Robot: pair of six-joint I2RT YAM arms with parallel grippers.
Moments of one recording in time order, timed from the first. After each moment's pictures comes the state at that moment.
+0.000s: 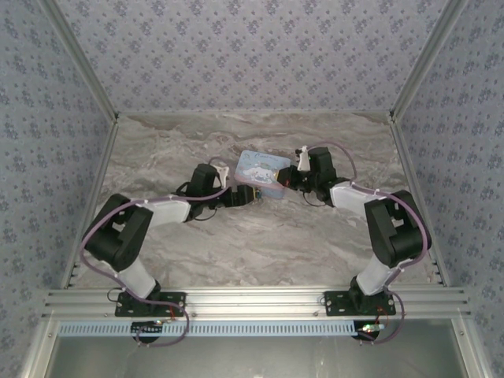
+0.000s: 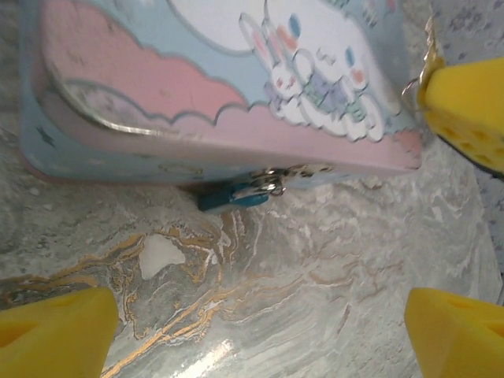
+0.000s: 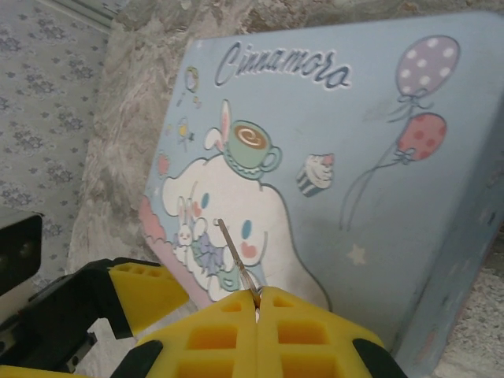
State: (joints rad) left arm -0.54 1.68 0.76 0.25 0.46 -0.63; right arm 0.34 1.67 0.86 0.18 -0.51 0.65
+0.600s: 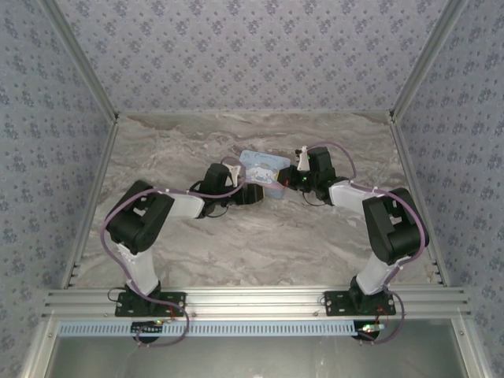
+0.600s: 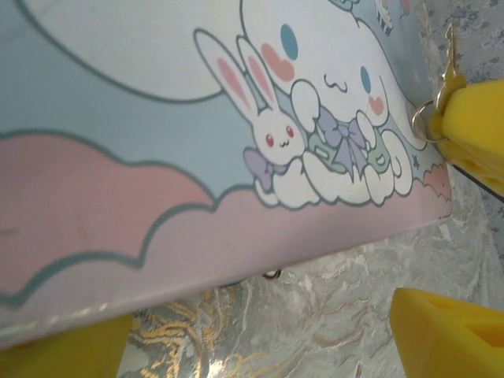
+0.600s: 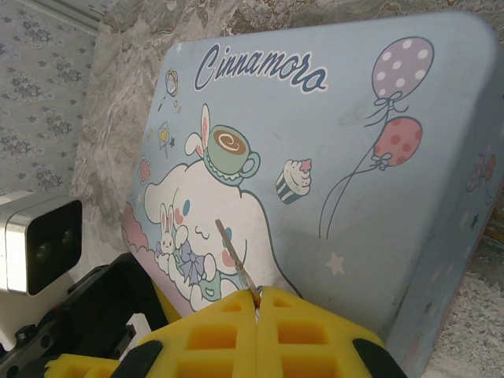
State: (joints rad) left arm -0.59 1.86 0.85 0.40 0.45 -0.66; right arm 0.34 1.69 0.88 0.17 -0.49 0.65
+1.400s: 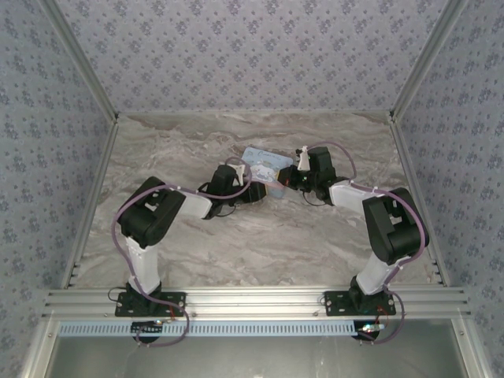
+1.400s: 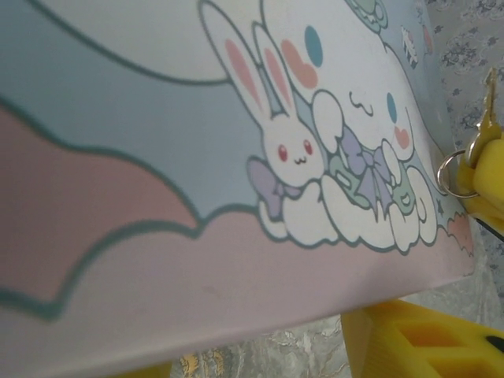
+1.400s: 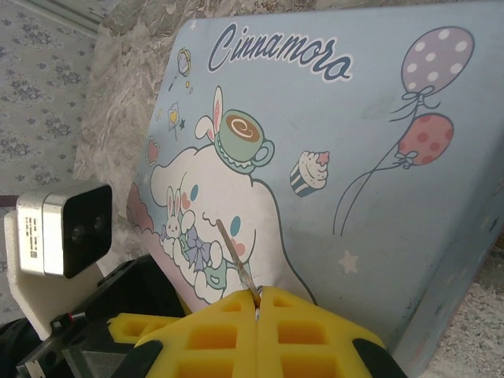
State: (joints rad) left arm -0.63 1.95 0.89 0.52 0.37 -0.76; right arm 0.34 1.69 0.88 0.17 -0.49 0.65
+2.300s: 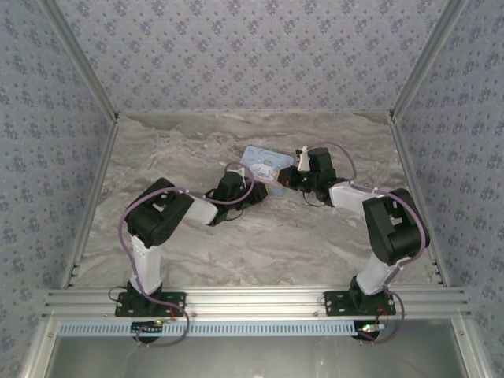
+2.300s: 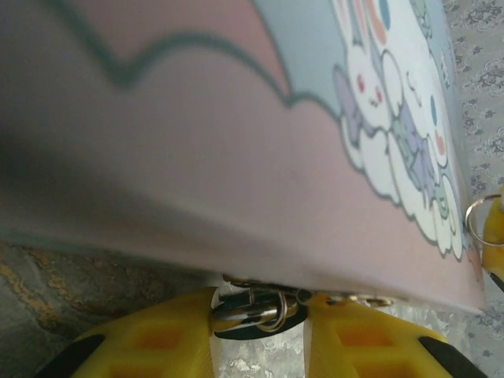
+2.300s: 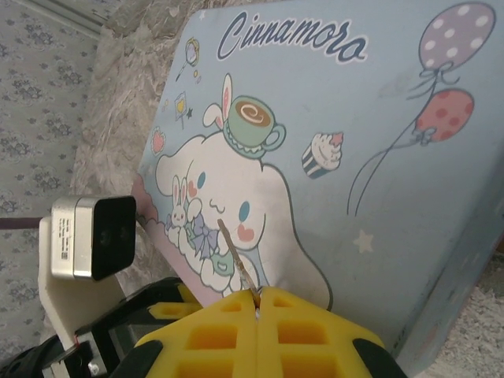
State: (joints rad) left arm -0.70 1.99 0.87 0.64 0.22 -0.98; right arm 0.35 1.68 0.86 0.19 -0.49 0.63
